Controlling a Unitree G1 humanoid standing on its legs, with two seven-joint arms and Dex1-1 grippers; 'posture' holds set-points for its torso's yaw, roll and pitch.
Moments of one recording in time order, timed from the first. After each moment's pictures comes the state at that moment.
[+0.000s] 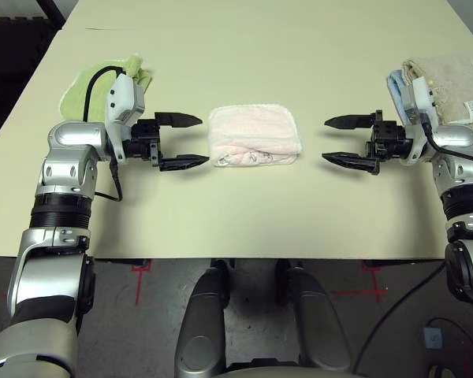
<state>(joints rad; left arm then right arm) -0.82 0.68 0.04 0.49 -0.29 0.05 -1.46 -0.88 -0.58 -0.08 0.79 0.26 -0.15 1.51</state>
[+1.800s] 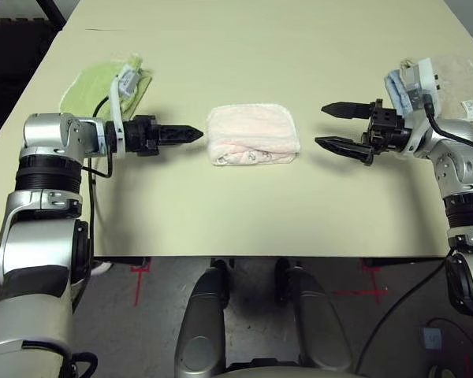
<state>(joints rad) -1.09 0.72 -0.01 0.76 -0.39 1.20 -1.22 -0.78 -0.58 -0.09 0.50 0.35 0.10 1.37</state>
